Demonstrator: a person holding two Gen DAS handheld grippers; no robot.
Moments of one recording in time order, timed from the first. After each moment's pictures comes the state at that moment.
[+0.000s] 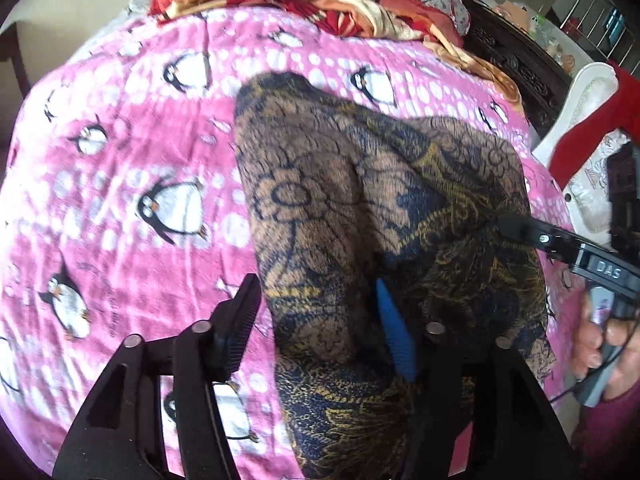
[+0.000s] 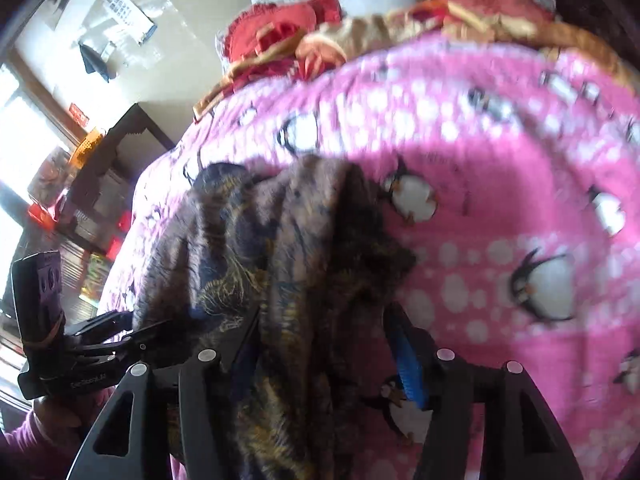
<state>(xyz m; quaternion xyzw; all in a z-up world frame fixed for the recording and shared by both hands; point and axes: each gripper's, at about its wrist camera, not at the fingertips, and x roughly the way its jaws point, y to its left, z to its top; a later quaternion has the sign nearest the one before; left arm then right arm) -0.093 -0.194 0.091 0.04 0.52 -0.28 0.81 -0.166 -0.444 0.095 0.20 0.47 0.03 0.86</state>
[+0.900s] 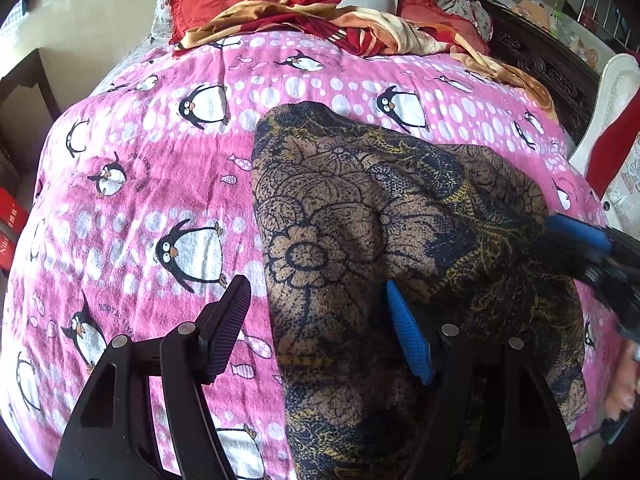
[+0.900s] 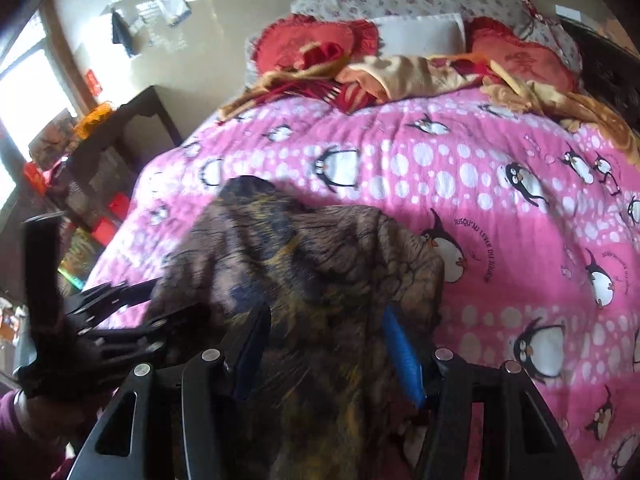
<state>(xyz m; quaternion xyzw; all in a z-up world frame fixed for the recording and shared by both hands) -0.078 -0.212 0.079 0.08 0.49 -0.22 0.84 -0.154 -0.406 0.115 0.12 0.45 0.05 0.89</state>
